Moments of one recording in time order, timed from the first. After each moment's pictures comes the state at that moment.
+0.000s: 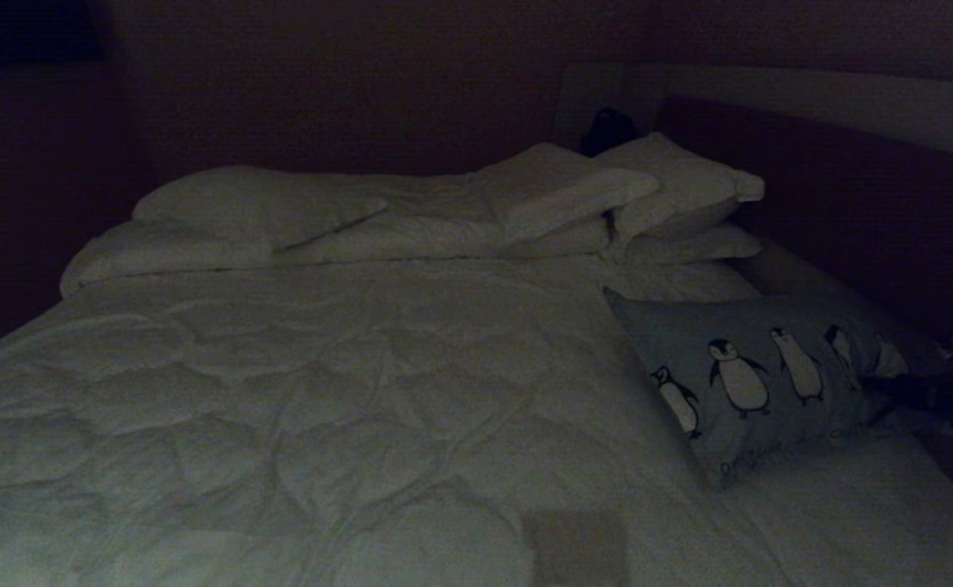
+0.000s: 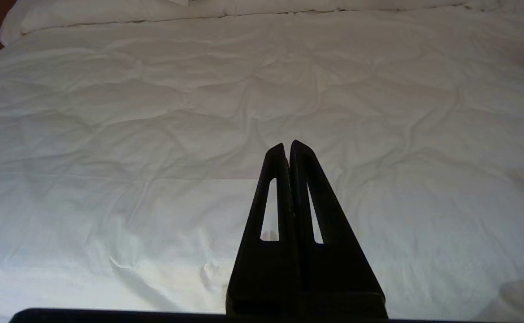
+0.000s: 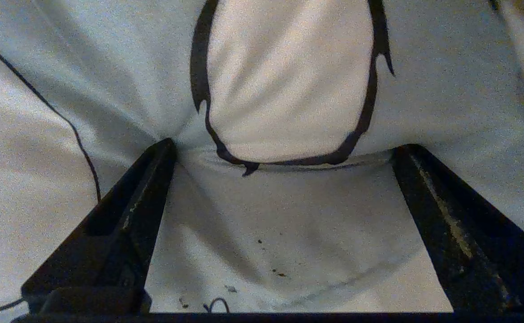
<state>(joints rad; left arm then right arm) 0.00 0.00 0.00 0.00 0.00 0.00 -0.66 2.70 -1.93 -0.19 0.50 -0.11</state>
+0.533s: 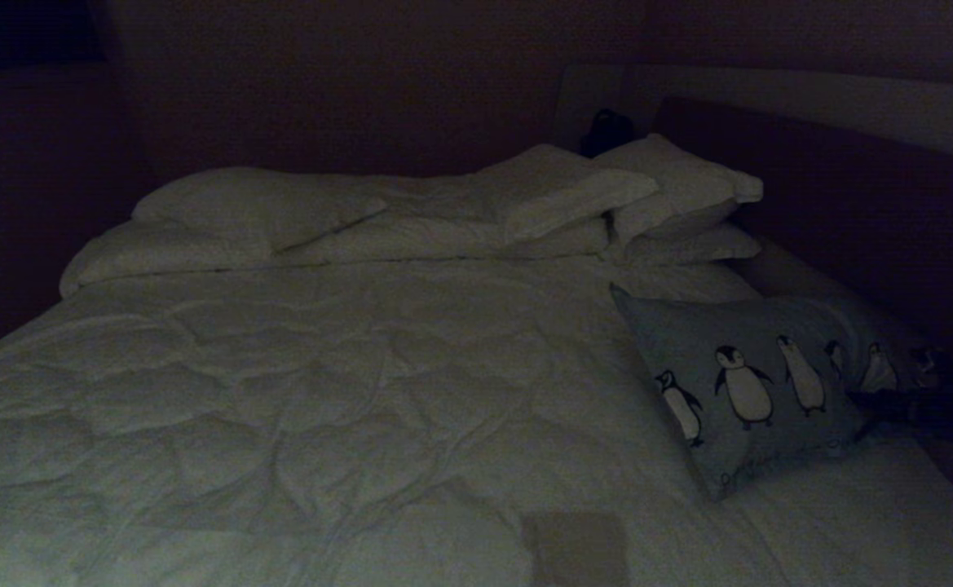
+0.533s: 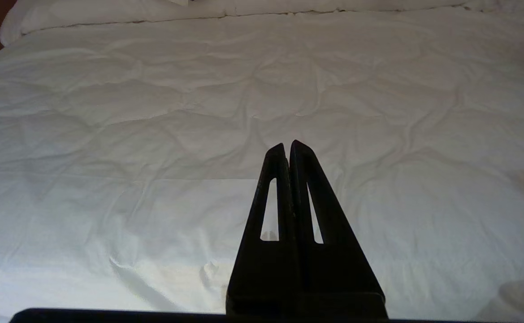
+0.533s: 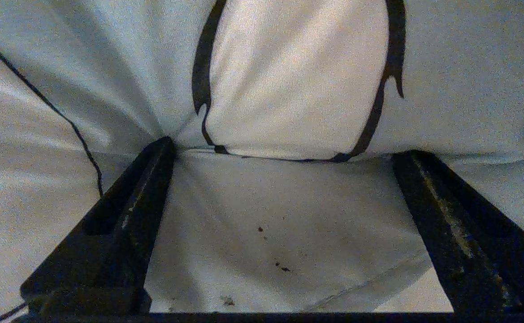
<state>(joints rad) 0.00 0.00 0.00 0.00 0.00 0.00 -0.63 2.76 -1.94 -0.20 0.45 -0.19</state>
